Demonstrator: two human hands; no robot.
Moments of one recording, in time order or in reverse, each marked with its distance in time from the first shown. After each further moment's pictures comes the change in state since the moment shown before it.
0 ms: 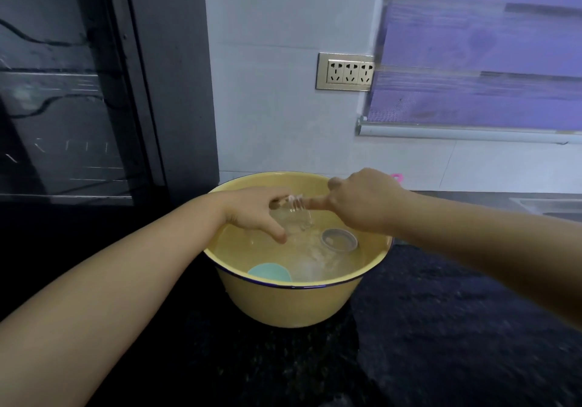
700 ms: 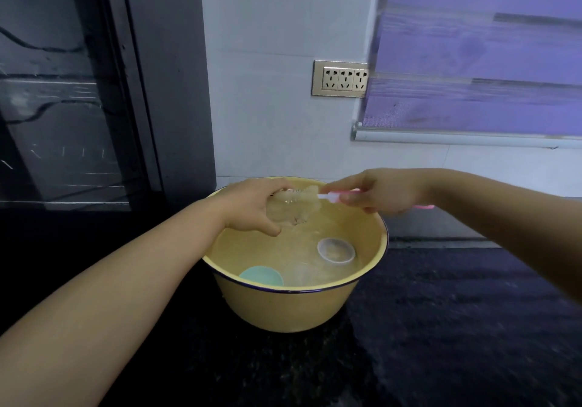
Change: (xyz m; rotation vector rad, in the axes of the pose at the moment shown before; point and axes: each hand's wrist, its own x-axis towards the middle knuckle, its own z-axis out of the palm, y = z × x) left_hand -0.004 0.006 -0.004 0.191 0.244 0.023; right_hand -0.019 0.050 0.010 1.116 -0.268 0.169
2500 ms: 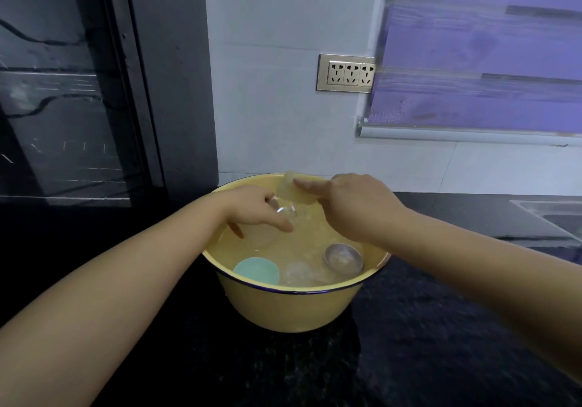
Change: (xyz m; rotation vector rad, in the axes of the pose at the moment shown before) left_hand 0.005 -0.003 0.003 -0.203 -0.198 -0.340; right_hand 0.014 -0.044 0.053 -0.536 0.560 -0.067
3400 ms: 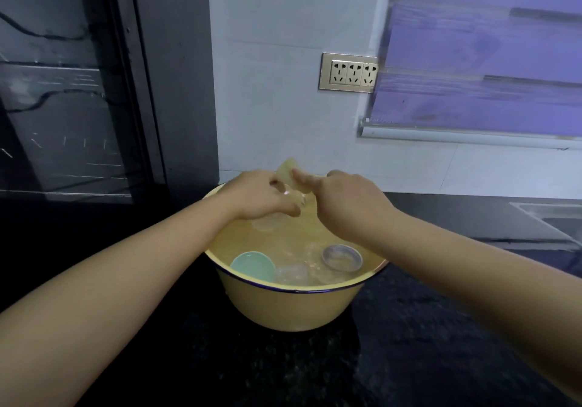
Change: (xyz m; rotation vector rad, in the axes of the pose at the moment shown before) left_hand -0.008 0.012 -0.001 -0.029 0.270 0.056; right_hand 0.005 -0.014 -0.001 -0.004 -0.049 0.024
